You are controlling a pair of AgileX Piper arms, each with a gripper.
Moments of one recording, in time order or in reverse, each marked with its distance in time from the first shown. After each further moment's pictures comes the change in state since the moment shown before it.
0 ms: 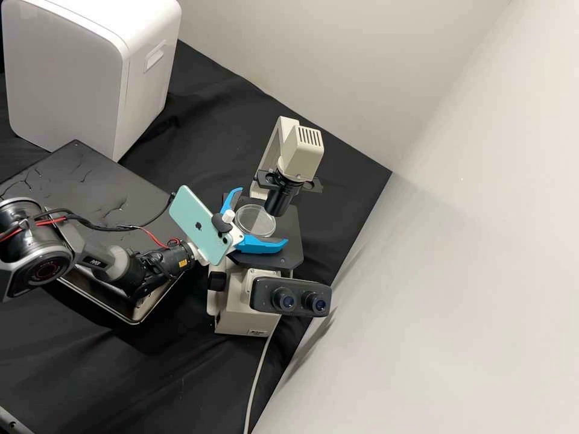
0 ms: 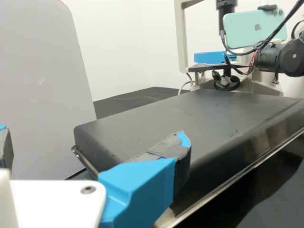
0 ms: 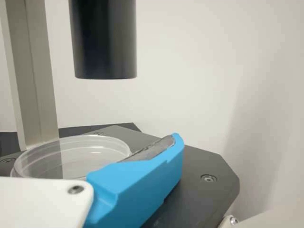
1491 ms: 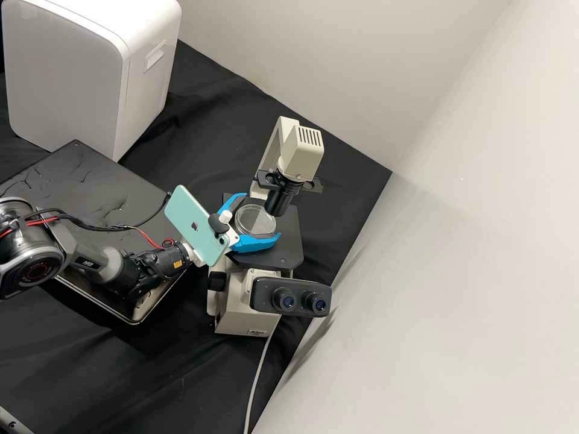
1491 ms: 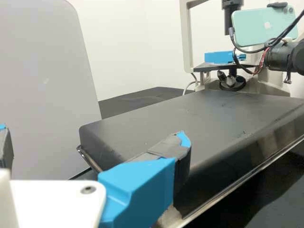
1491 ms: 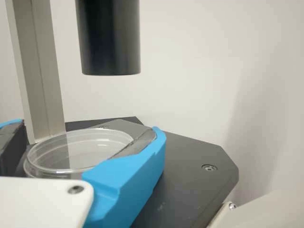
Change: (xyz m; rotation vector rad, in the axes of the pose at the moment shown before) left arm 0.001 0.001 -0.003 -0.001 0.018 0.004; right arm -0.010 0.002 -0.003 0.007 0.002 -0.009
